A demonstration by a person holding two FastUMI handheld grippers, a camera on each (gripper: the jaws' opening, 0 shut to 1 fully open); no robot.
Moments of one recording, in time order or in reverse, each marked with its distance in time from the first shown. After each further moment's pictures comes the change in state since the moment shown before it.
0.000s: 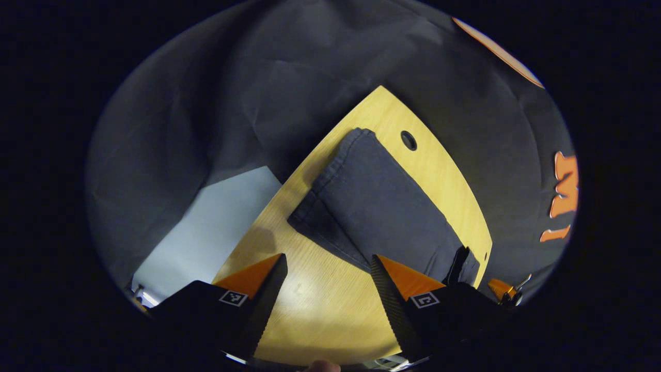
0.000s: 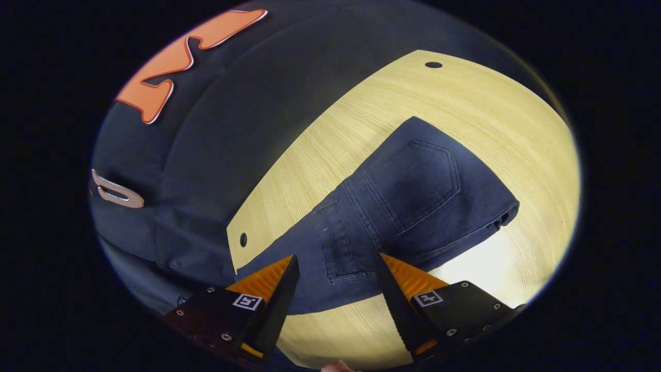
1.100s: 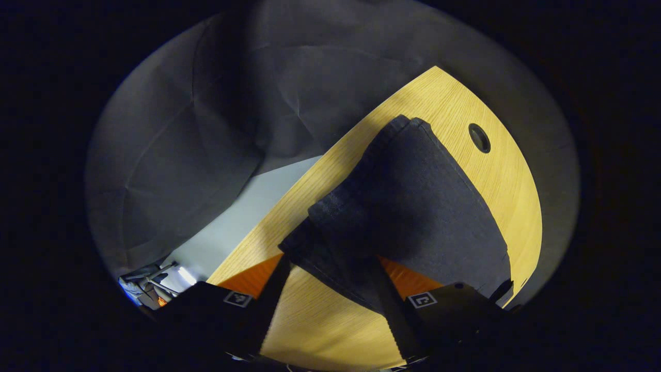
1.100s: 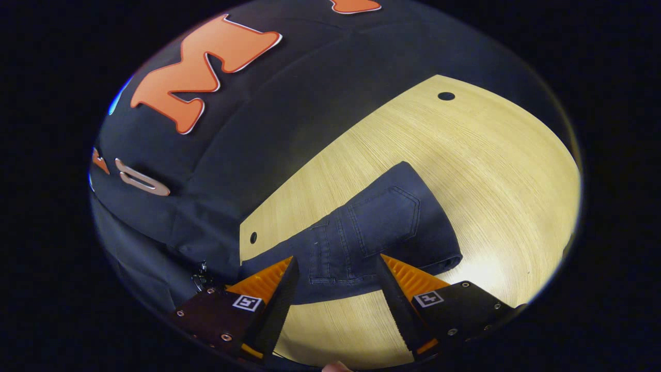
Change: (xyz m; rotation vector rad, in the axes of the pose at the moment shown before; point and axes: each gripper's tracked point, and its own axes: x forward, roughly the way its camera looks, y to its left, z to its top) left arm 0.021 0.016 0.012 -0.038 0.018 0.387; right arm -0.061 -0.045 0.051 -0.156 -0.049 0.115
